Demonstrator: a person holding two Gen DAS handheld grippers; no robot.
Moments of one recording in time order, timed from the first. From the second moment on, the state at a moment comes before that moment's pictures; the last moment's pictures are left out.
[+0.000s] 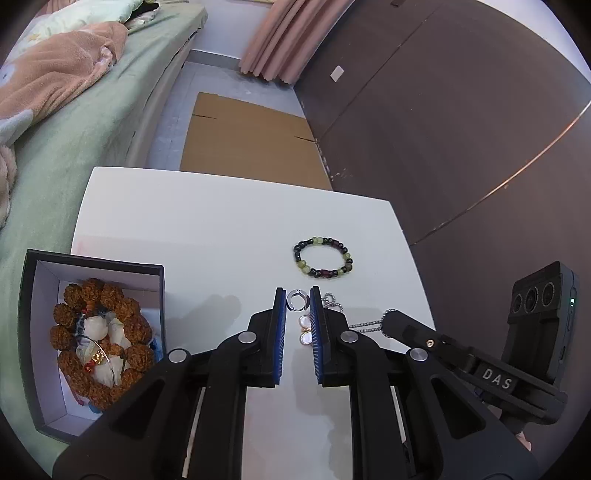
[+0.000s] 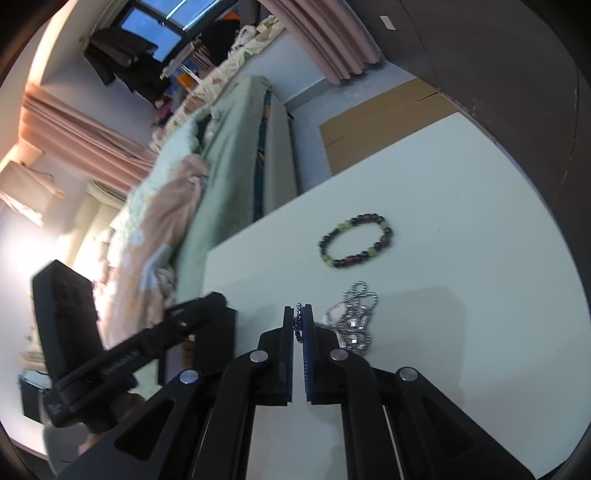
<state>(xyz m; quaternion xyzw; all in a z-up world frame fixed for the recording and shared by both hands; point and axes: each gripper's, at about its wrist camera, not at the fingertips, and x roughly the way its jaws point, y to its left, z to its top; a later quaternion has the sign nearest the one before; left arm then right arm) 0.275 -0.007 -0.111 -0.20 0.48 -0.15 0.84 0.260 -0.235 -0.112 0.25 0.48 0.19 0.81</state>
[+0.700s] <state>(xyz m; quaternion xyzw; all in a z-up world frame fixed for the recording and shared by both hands) 0.230 0.064 -0.066 -0.22 0.43 -0.10 0.87 0.238 -0.238 0.008 0.36 0.34 0.27 0.83</state>
